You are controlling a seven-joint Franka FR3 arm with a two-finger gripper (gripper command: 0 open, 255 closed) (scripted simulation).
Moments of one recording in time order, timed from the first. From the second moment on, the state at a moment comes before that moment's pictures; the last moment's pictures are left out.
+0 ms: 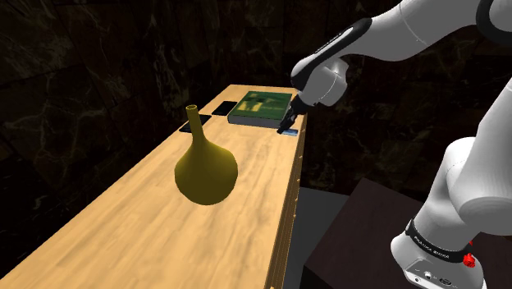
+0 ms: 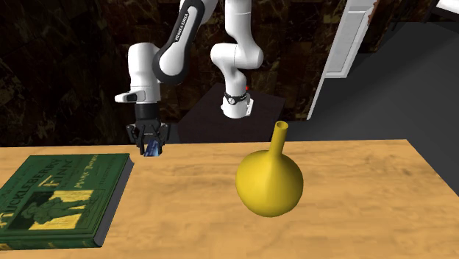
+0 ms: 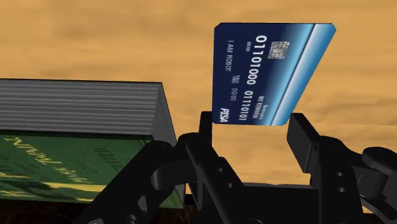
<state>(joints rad) 0.19 -0.02 -0.35 -2.39 0.88 2.72 -1.37</state>
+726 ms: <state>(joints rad) 0.20 0.03 -0.34 -2.39 0.98 2.75 -1.47</state>
